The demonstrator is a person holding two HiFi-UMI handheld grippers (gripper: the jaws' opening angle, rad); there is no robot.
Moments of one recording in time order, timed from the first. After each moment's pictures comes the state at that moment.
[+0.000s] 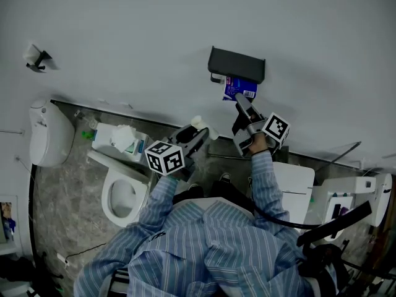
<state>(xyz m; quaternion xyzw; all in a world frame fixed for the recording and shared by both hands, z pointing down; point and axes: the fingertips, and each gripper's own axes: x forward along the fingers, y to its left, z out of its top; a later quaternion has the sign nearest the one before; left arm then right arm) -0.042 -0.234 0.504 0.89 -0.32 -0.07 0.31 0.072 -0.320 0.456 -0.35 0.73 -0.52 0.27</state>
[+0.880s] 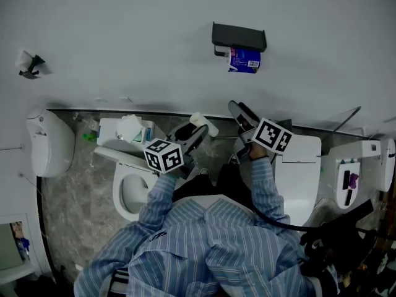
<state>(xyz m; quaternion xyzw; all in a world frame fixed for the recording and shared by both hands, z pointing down) -0.087 -0.163 0.521 0.91 -0.27 -0.03 0.33 0.027 -0.205 0.478 -0.49 0.76 -0.41 0.12</state>
